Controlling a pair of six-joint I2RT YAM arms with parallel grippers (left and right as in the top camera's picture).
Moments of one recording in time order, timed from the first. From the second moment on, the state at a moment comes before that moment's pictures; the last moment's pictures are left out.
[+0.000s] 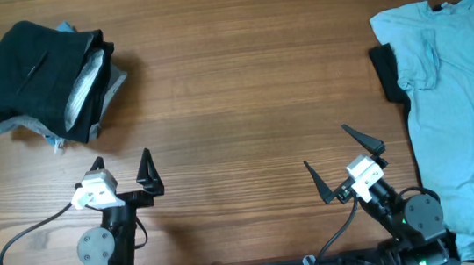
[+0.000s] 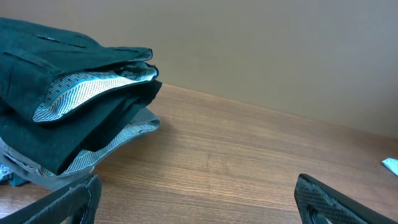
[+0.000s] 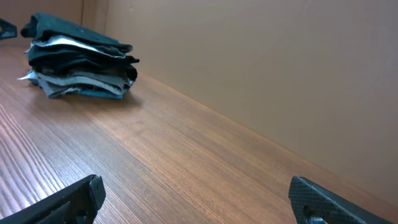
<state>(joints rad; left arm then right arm) 0.04 0.01 0.01 -0.06 0.08 -0.28 0.26 0.01 0.01 0.03 -0.35 -0.28</state>
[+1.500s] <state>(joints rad) 0.04 0.01 0.01 -0.06 0.08 -0.28 0.26 0.01 0.01 0.03 -0.37 -0.28</state>
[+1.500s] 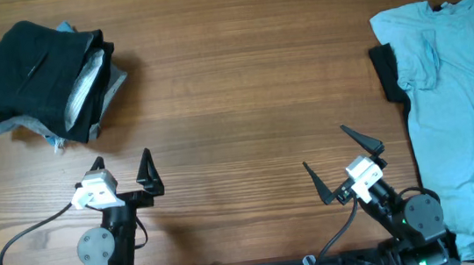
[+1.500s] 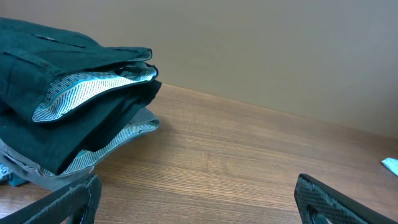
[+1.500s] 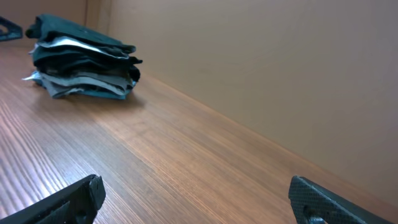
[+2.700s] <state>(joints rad) 0.04 1.25 1.21 -0.78 0.19 -0.31 0.05 1.41 1.24 -0.67 -0.25 0.23</state>
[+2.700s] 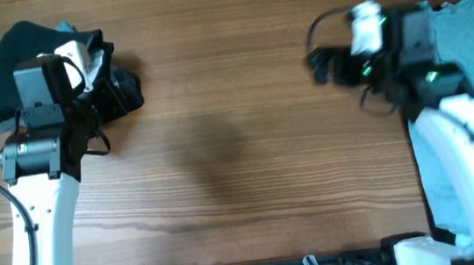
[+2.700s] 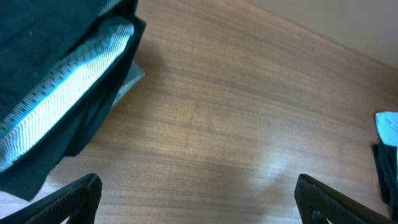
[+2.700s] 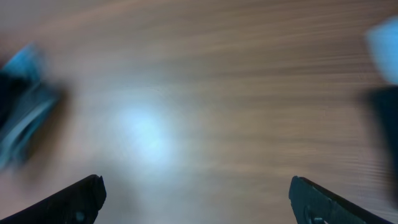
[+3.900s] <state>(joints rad) 0.04 1.26 1.21 -0.85 0.23 -0.31 -0.51 1.98 1.28 -0.45 -0.17 0.29</state>
